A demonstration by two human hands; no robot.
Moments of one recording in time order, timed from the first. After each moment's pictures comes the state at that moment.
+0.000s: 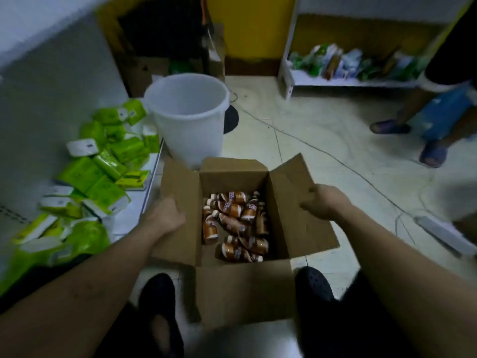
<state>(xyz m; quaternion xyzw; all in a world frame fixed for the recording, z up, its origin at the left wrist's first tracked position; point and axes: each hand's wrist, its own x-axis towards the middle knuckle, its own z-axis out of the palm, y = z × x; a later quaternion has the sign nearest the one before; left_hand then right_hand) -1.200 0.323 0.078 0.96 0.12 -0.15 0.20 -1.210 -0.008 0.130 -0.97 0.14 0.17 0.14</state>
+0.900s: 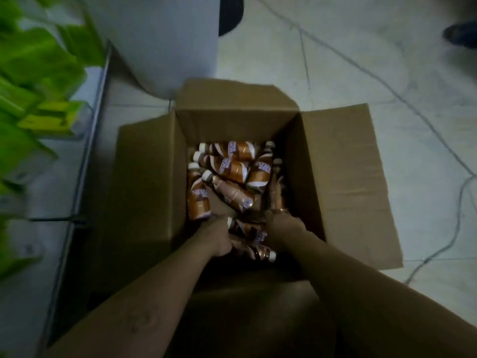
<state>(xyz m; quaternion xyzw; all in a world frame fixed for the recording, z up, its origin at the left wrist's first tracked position) -1.127 0.226 -0.181 0.85 0.05 -0.48 0.23 -1.122 0.065 -0.169 -0.88 0.04 0.46 0.05</state>
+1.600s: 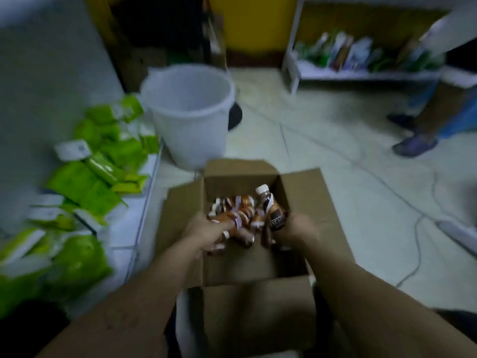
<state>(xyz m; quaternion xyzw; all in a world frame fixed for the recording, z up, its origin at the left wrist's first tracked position) -1.176 0.278 0.042 0.78 0.21 -0.25 0.54 -1.179 0.065 0.031 -0.93 0.20 0.19 0.24</state>
